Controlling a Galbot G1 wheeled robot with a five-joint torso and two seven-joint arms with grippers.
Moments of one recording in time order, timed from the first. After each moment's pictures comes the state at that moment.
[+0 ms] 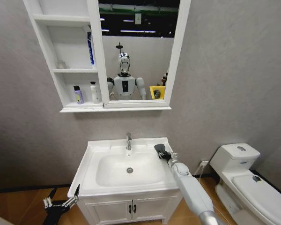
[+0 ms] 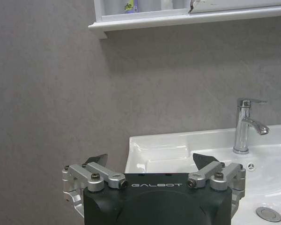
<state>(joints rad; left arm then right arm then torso) 1.83 -1.41 -0.87 -2.21 -0.27 -0.06 0.11 -0.57 1.30 0.34 1.00 0.32 -0.20 -0.11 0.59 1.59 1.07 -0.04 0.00</state>
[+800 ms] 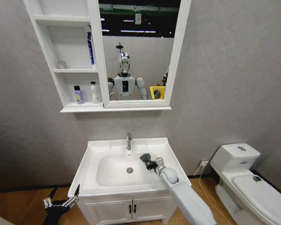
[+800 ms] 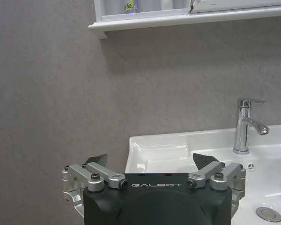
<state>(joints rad) 1.83 -1.41 -0.87 -2.21 -0.27 -0.06 0.11 -0.64 1.21 -0.03 1.27 0.47 -0.51 0.03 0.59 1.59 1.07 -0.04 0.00</state>
